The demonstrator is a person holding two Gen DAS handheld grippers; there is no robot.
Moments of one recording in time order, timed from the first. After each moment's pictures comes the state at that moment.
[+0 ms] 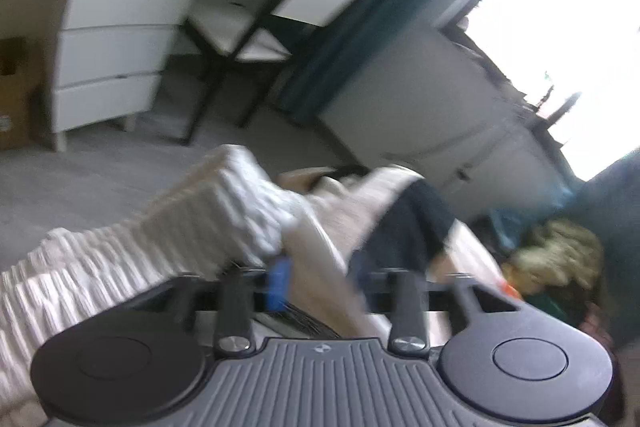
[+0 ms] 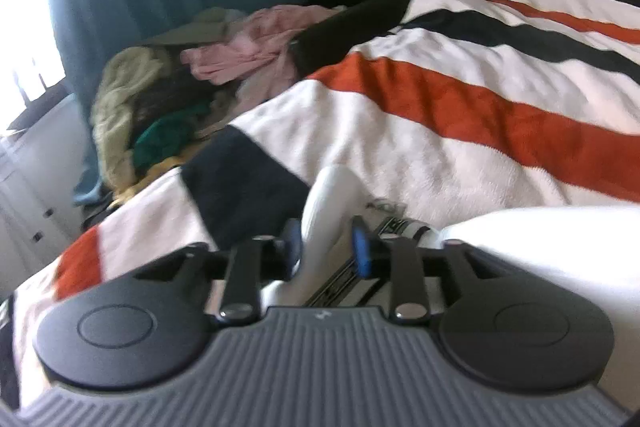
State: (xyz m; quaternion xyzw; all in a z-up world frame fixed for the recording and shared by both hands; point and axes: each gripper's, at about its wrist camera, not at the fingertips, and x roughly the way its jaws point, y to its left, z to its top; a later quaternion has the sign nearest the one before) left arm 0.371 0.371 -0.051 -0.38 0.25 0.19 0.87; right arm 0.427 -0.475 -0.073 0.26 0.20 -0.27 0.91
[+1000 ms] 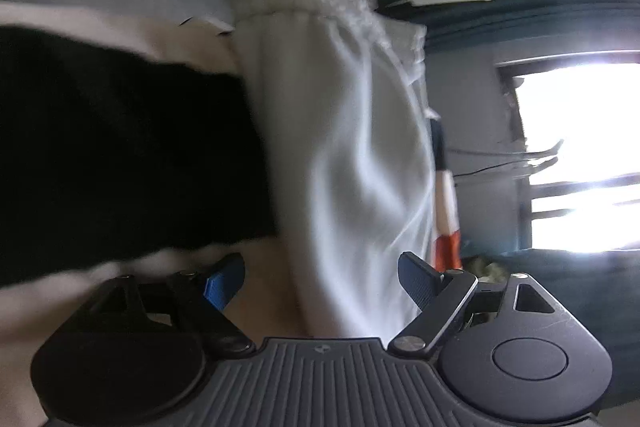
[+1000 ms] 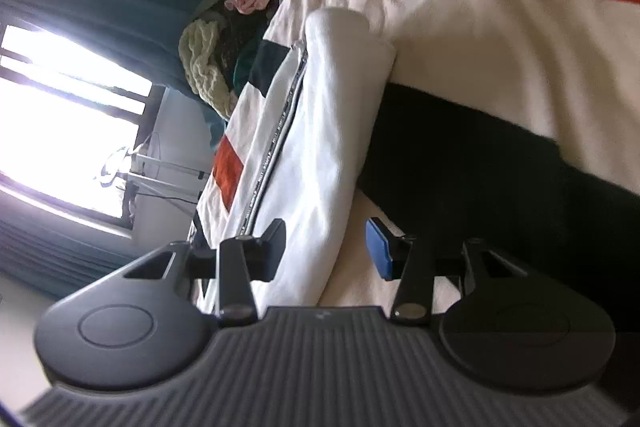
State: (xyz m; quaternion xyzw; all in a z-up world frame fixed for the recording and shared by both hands) left arm 0.147 0.305 -0.114 -0.62 0.22 0.19 0.73; right arm 0.191 -0.495 -0.093 0.55 0.26 -0.06 0.79
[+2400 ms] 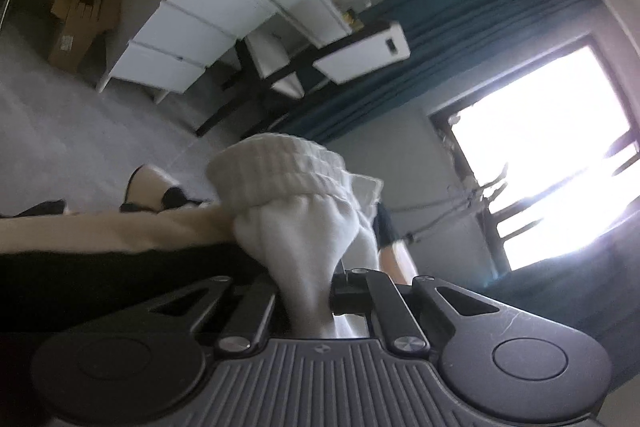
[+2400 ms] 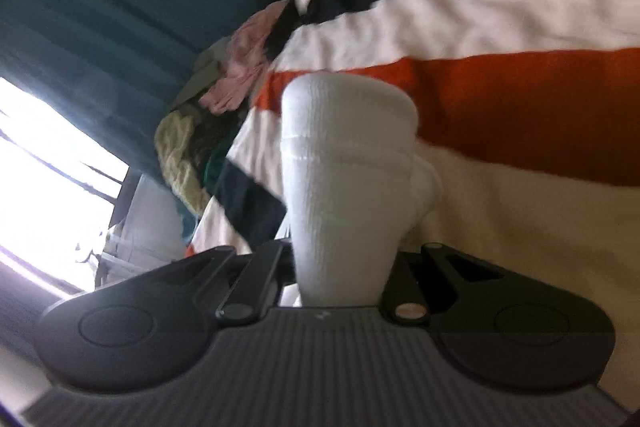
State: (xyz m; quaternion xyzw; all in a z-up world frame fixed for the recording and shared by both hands) left arm 0.116 0.326 -0.052 -0.51 0.13 0.20 0.83; right arm 0.141 -0.589 -0.087 0.54 0.16 -0.18 0.81
